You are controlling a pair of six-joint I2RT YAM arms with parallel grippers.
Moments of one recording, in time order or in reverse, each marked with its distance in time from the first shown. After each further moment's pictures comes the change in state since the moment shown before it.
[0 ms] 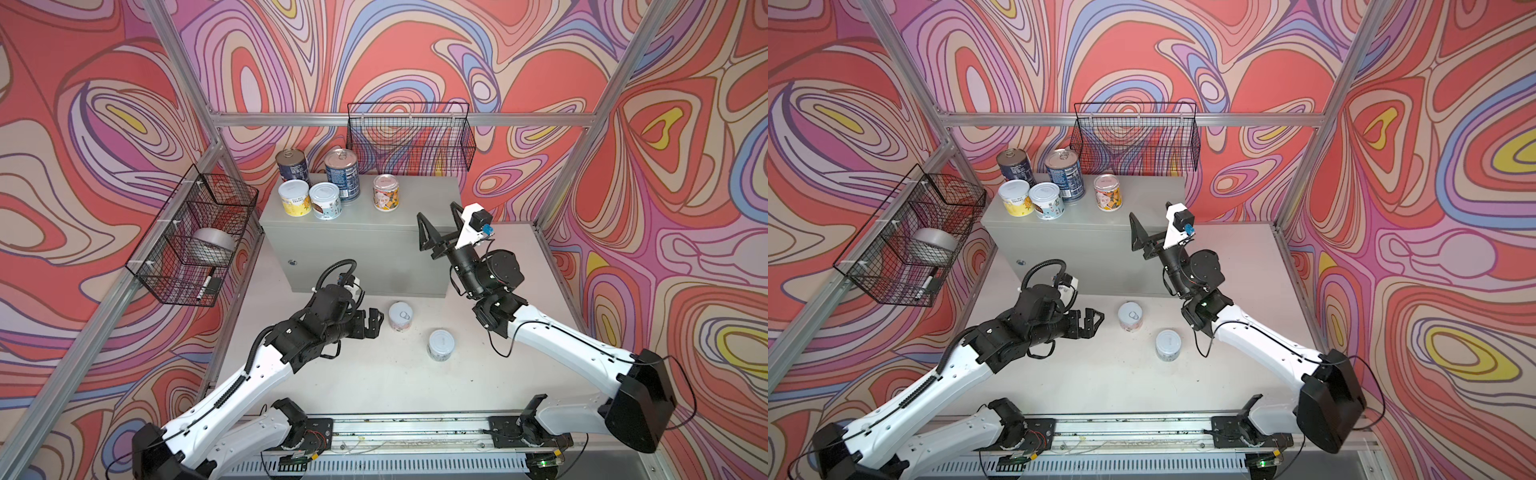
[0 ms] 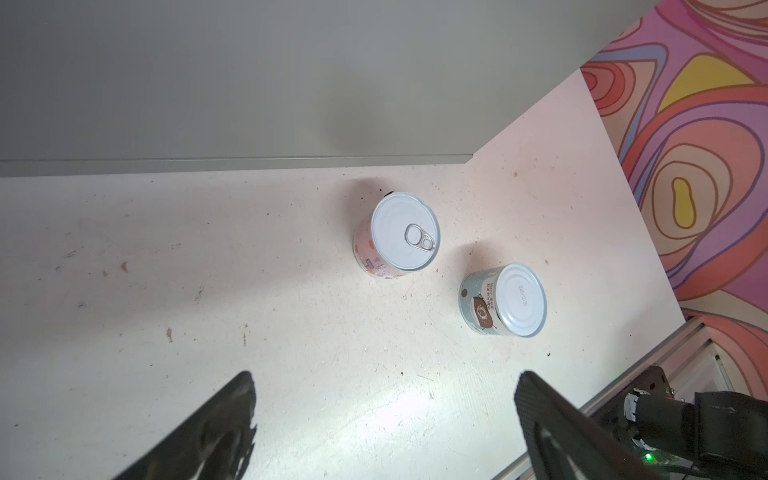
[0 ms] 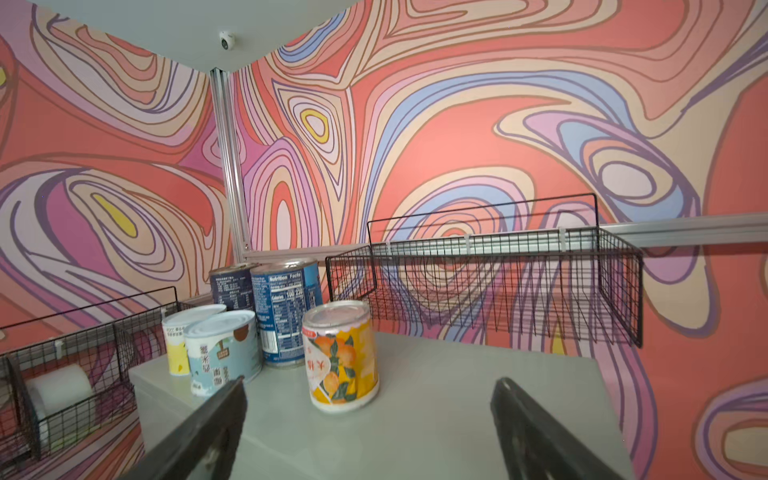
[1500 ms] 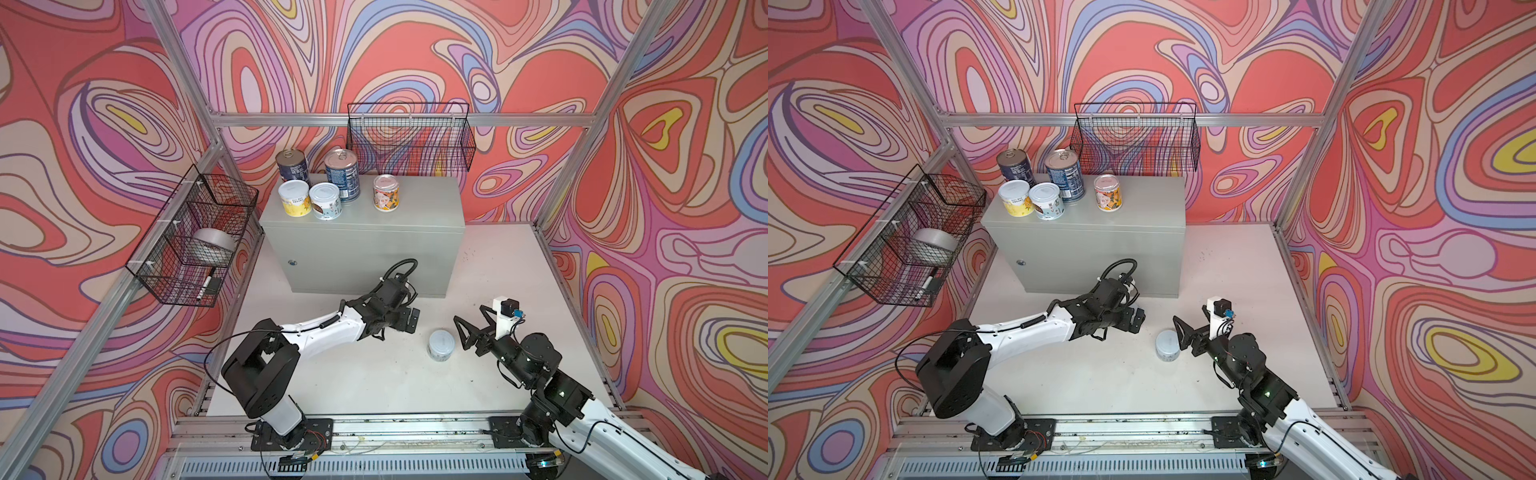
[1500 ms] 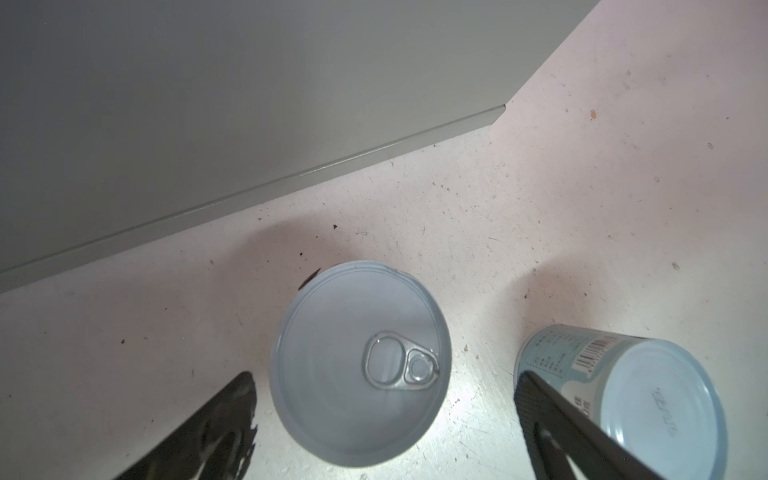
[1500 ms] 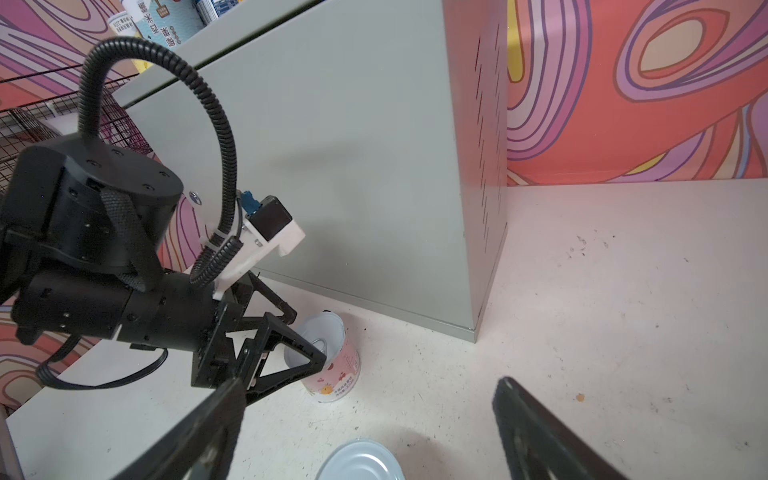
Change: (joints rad) left arm -0.127 0.623 0.131 0.337 -0.089 0.149; right arm -0.001 -0.834 -0.678 -0.677 -0.039 0.257
